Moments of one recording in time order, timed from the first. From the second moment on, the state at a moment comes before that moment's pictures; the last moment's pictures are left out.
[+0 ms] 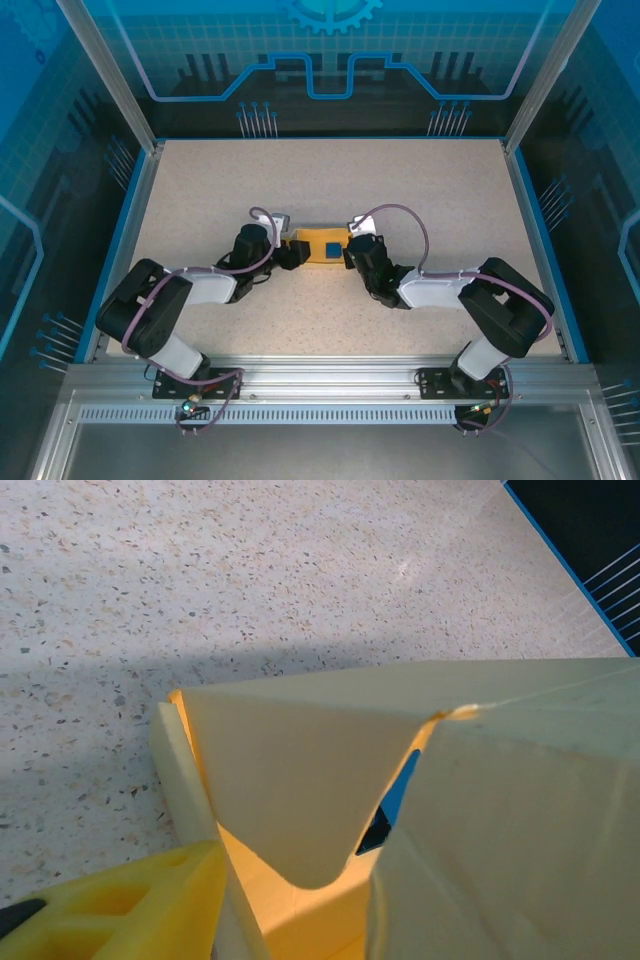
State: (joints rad) left arm -0.43 1.55 0.50 0.57 0.25 -0.45; right arm 0.79 1.59 0.66 0.39 0.57 0.25
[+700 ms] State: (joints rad) left arm -0.43 1.26 0.51 0.33 0.21 -0.36; right arm 0.79 1.60 0.66 0.39 0.57 0.25
